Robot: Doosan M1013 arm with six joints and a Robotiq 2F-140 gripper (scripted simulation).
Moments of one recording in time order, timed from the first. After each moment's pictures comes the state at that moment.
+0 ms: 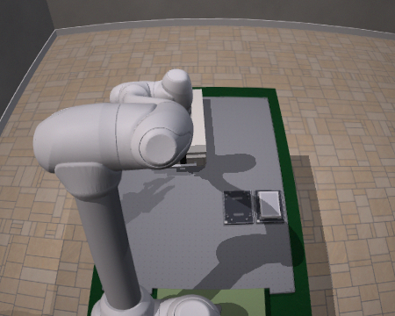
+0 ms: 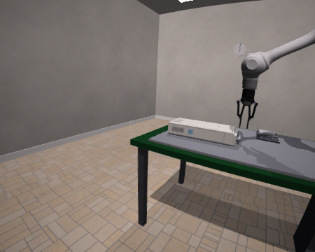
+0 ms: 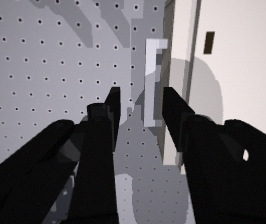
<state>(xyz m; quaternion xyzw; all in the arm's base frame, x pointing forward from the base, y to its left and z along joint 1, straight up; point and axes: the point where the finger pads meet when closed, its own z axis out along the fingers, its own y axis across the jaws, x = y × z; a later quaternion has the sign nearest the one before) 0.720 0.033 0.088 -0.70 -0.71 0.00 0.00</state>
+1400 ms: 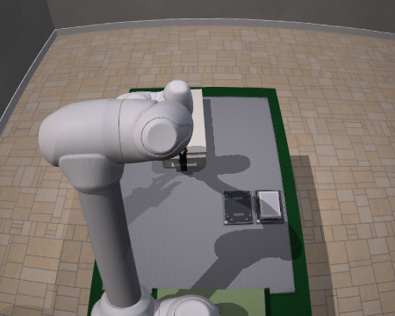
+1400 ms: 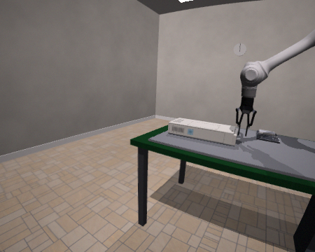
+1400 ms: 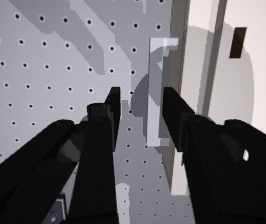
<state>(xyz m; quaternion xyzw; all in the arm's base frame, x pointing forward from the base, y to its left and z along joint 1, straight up) 0.719 0.033 0.038 -0.70 -0.71 0.00 0.00</state>
